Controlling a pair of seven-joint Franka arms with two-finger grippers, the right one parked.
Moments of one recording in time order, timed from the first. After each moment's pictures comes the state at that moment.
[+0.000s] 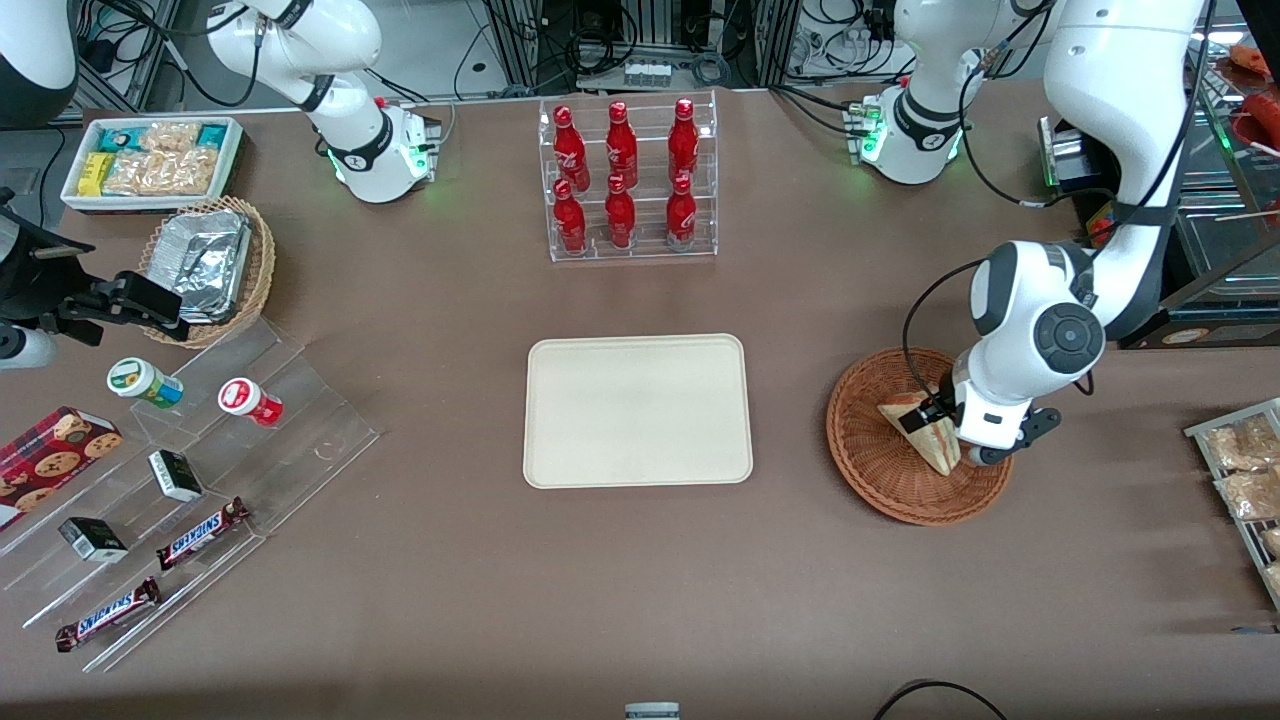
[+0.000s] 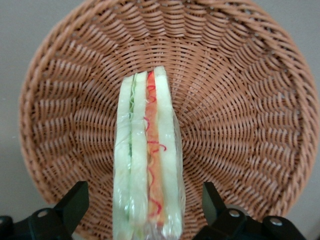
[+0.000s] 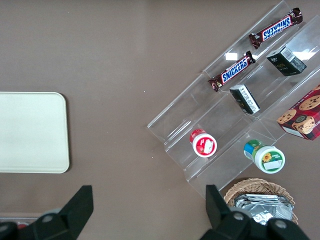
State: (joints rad) arm -0.05 0.34 -0.11 -2.07 0.02 2.33 -0.68
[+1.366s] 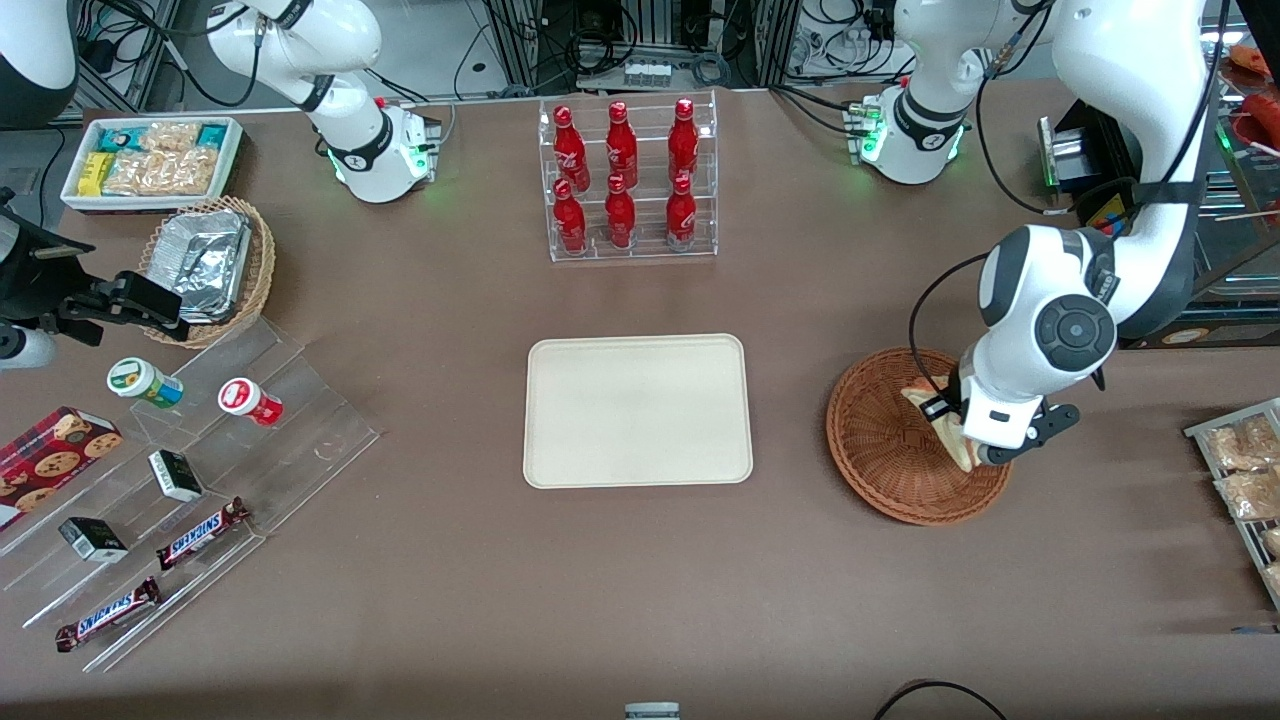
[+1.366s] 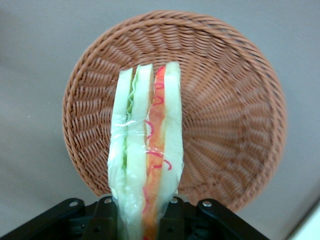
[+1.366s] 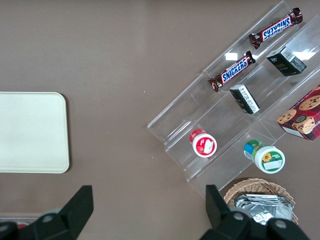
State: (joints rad) arm -0.05 0.28 -0.16 -1.92 0.11 2.06 -0.70
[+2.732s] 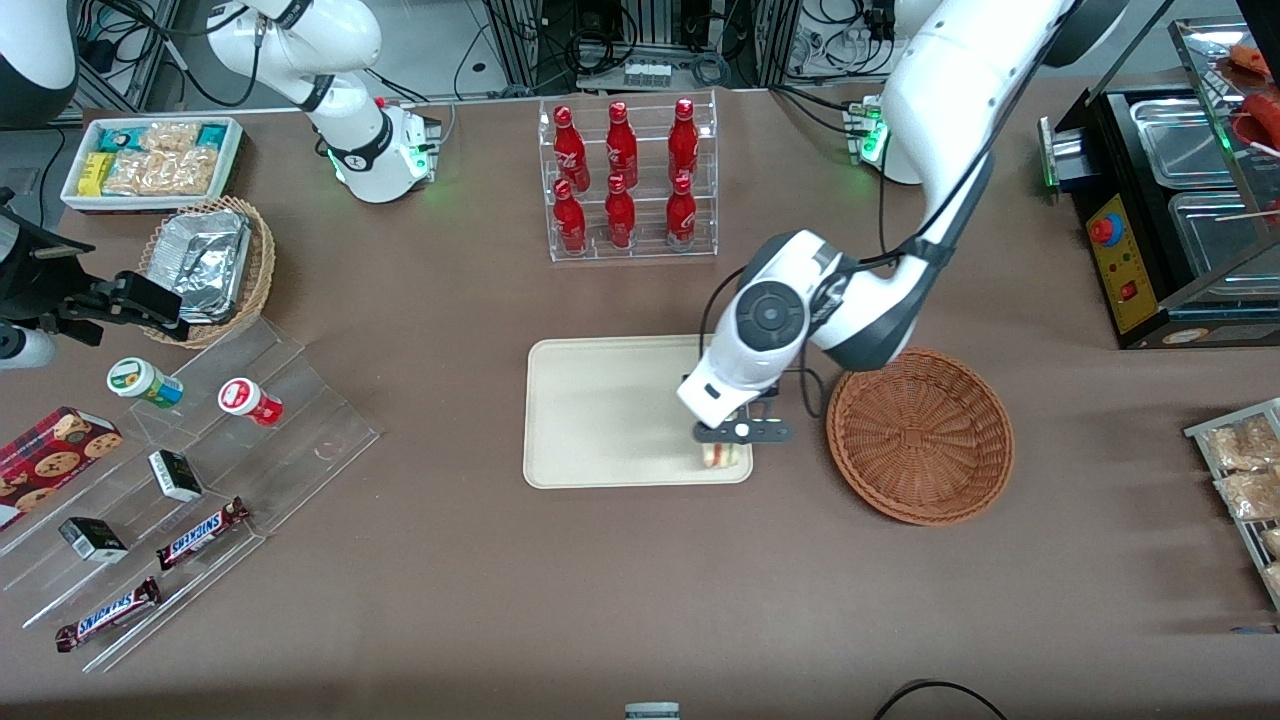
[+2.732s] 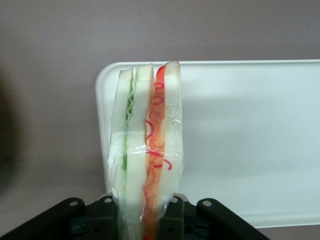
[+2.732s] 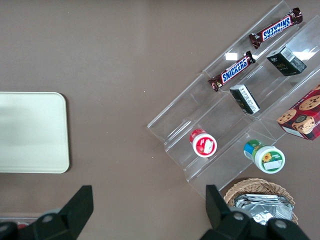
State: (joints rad) arm -0.35 0.62 -0.35 -1.56 0.11 2.12 -0.70
